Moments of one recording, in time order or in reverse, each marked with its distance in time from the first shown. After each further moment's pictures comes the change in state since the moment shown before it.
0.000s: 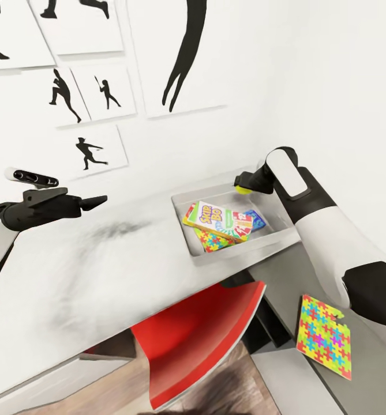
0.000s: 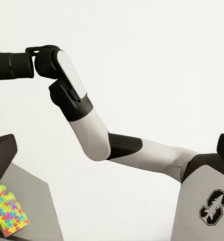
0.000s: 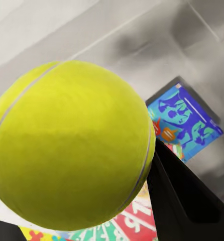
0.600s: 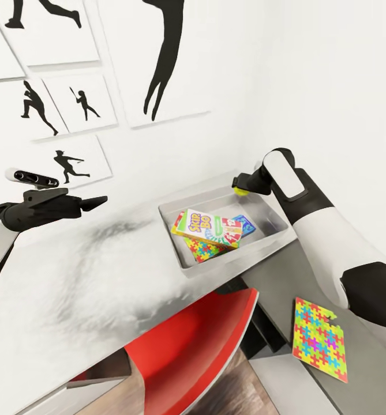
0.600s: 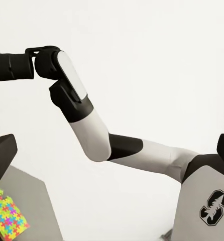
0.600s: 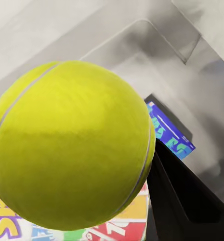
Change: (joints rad) left arm 0.002 0.000 0.000 0.004 -0.001 0.000 0.000; right arm 0.004 0.009 0.011 0.003 0.001 0.001 0.004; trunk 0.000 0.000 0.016
